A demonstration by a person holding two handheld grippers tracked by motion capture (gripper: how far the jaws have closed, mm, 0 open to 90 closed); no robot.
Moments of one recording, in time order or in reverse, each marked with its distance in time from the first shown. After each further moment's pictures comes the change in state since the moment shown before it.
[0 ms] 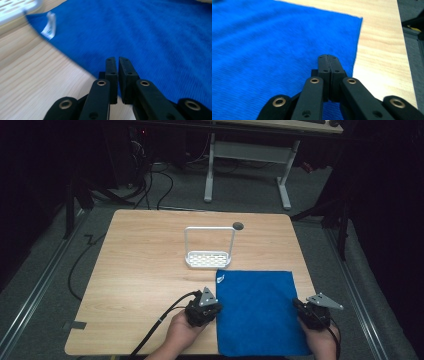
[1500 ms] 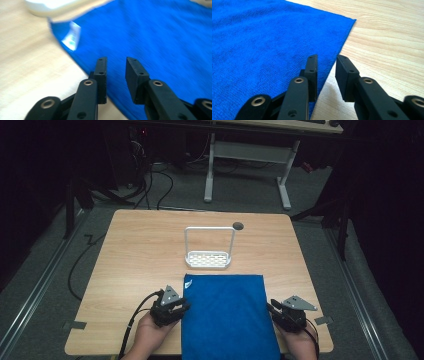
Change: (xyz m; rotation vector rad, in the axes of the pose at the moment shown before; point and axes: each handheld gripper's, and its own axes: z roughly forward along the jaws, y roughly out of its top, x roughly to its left) left arm 0.062 -0.055 -0.068 -0.058 0.176 -0.137; right arm 0.061 0.007 0.014 -0.039 0.152 -0.087
